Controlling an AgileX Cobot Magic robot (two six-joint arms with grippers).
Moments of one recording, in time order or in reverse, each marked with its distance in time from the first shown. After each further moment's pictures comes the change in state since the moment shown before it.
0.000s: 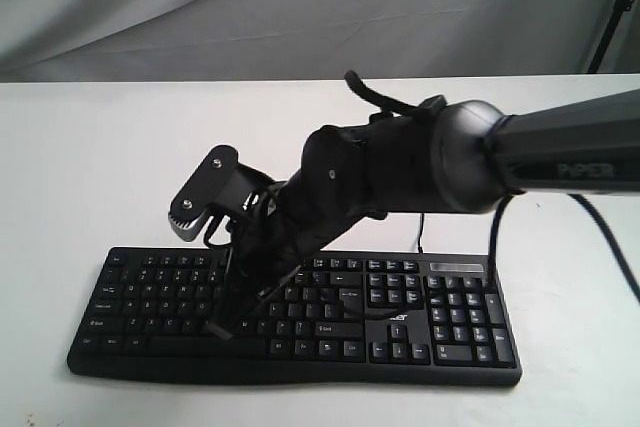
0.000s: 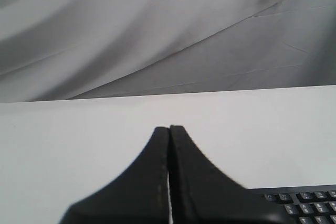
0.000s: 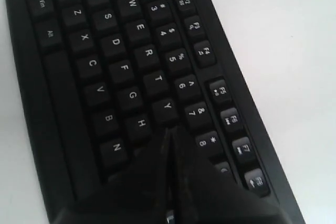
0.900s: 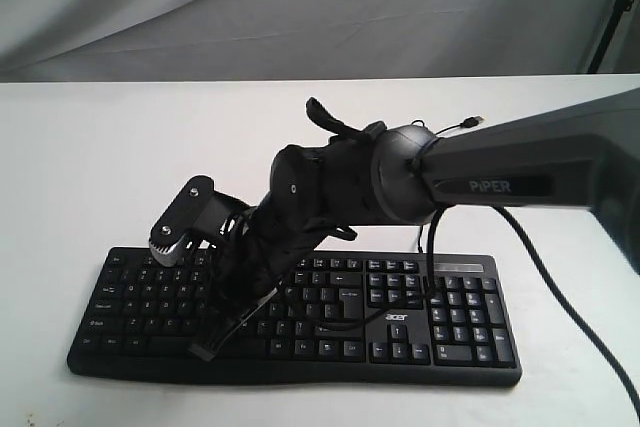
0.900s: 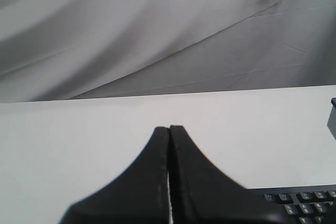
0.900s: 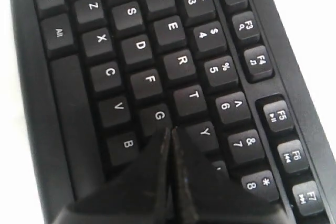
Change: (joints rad) left arm 0.000 0.000 0.000 0.000 0.000 0.000; right arm 0.017 0.134 -0.097 0.080 0.061 -0.060
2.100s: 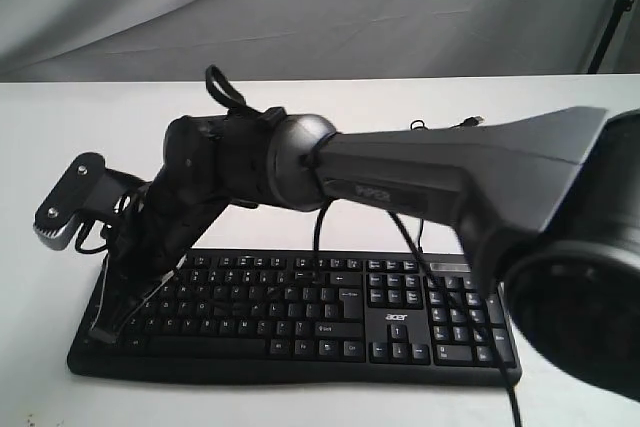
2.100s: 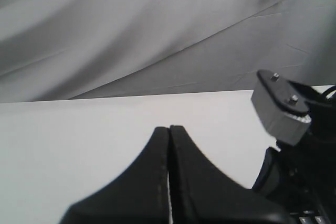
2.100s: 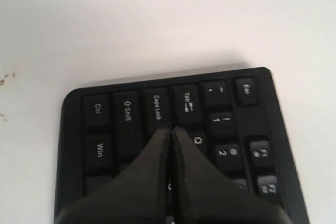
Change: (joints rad) left arm 0.000 0.000 0.000 0.000 0.000 0.000; right arm 0.082 0.177 -0.428 -0.049 0.160 0.010
